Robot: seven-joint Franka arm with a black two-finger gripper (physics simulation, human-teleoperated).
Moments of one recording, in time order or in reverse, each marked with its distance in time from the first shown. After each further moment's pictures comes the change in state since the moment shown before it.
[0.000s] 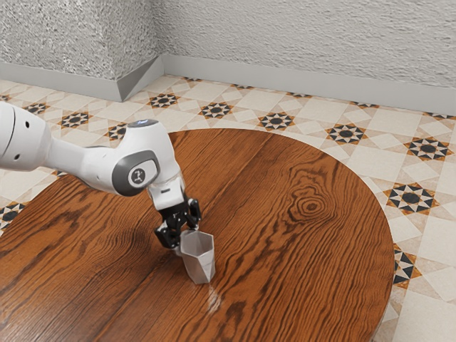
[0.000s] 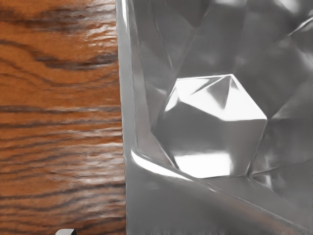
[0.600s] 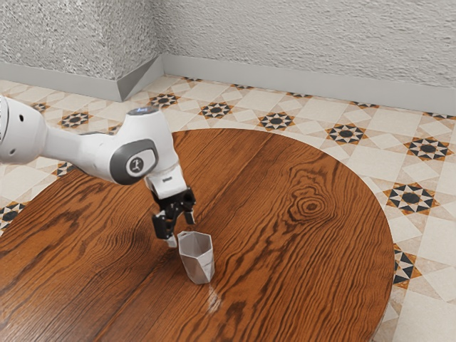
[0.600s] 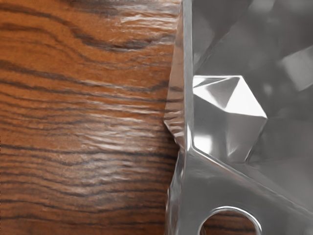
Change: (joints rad) arm 0.000 -0.060 -0.002 0.024 0.002 -0.065 -0.156
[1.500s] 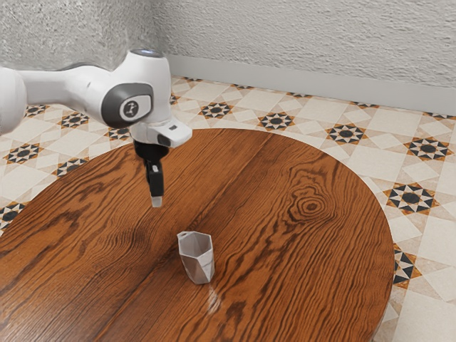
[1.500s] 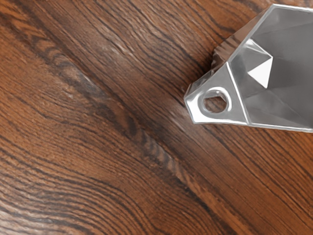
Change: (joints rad) arm -0.036 -0.197 0.017 0.196 0.055 -0.437 -0.683
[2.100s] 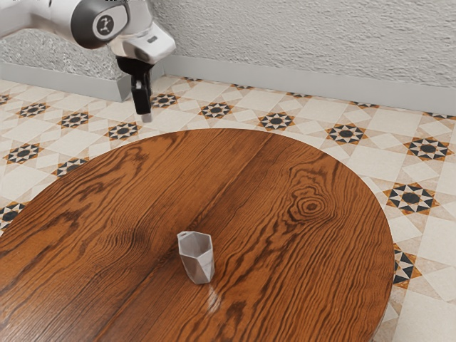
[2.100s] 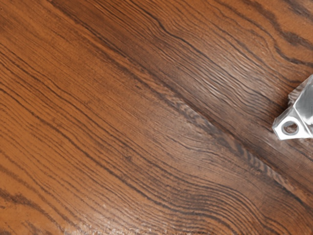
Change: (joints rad) arm -0.001 -0.082 0.001 0.336 0.042 -0.092 0.204
